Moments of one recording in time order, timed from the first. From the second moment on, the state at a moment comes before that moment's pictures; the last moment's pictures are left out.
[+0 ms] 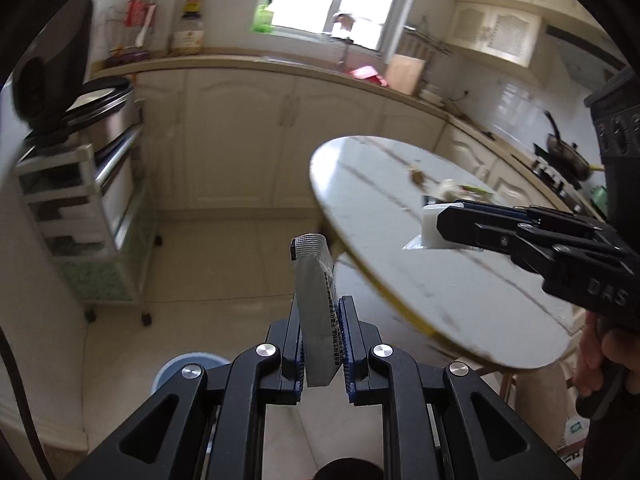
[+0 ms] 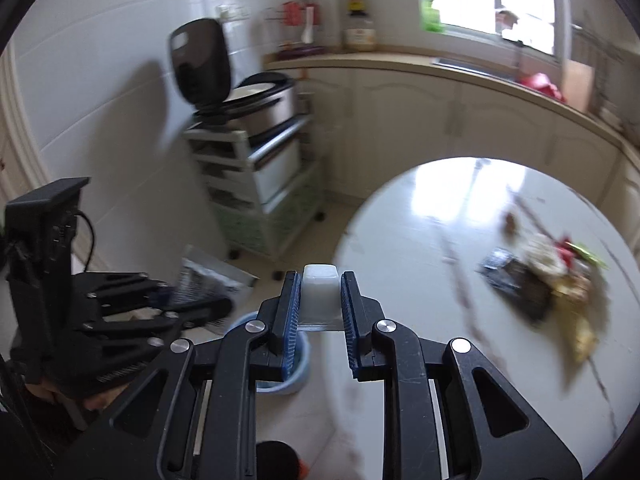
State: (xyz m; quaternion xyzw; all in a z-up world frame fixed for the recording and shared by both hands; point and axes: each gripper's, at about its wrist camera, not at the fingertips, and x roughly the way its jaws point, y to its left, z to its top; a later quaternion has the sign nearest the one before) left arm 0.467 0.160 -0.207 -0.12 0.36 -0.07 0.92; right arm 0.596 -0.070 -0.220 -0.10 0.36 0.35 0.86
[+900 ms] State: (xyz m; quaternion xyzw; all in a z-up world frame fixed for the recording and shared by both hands) left arm 0.476 0.273 -0.297 -0.19 0.46 0.10 0.86; right arm 0.632 0.124 -0.394 -0.14 0.49 0.41 0.75
